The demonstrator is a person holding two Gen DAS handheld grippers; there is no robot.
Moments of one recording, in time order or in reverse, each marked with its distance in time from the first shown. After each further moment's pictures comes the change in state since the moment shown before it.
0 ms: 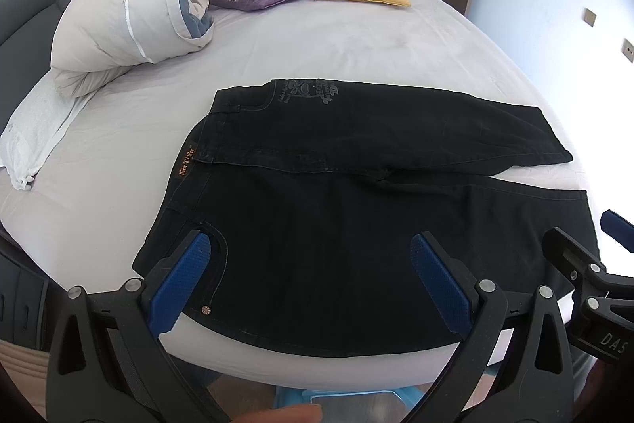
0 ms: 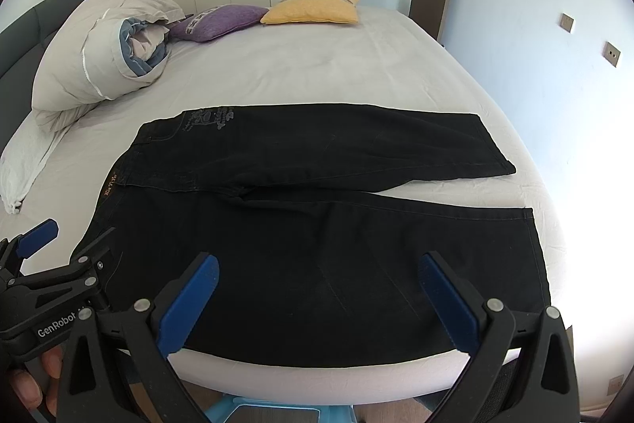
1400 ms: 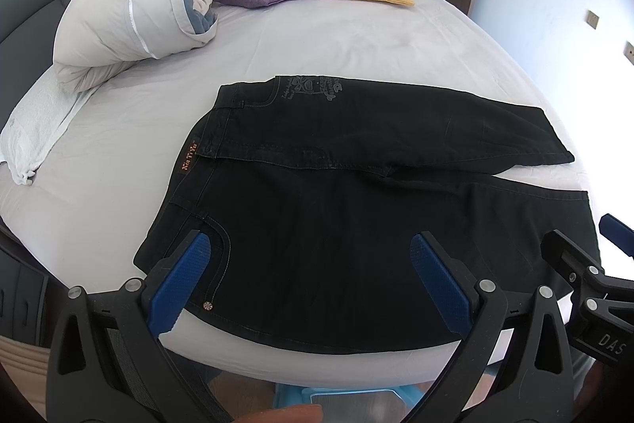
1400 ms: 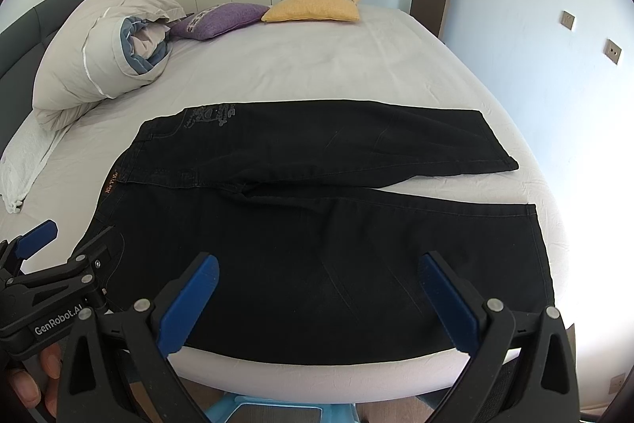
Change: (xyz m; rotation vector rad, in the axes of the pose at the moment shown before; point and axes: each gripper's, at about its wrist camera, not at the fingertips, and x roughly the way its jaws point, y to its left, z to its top) left arm -0.001 0.002 -0.002 -0.013 0.009 0.007; right arm 0.002 0.007 -0.004 -0.001 0.000 0.003
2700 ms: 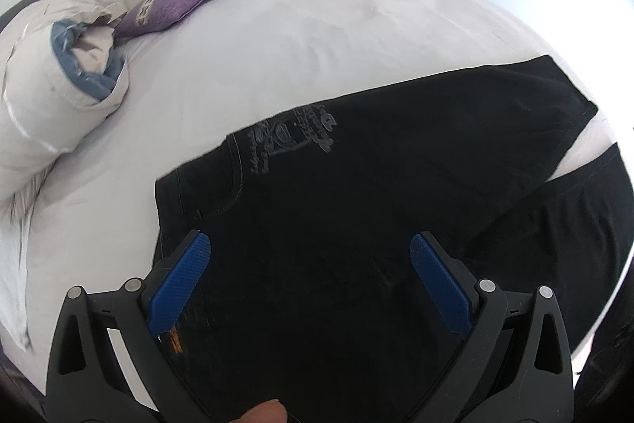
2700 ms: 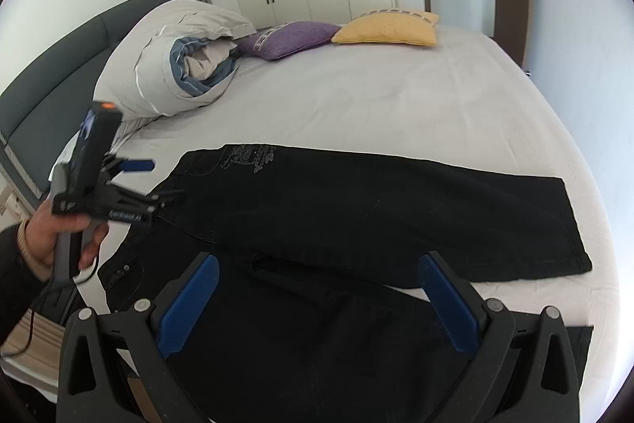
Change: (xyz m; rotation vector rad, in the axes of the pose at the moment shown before) left arm 0.180 0.016 0.147 0.390 0.100 -0.111; right arm 0.082 -0.064 0.086 -0.139 -0.059 0.357
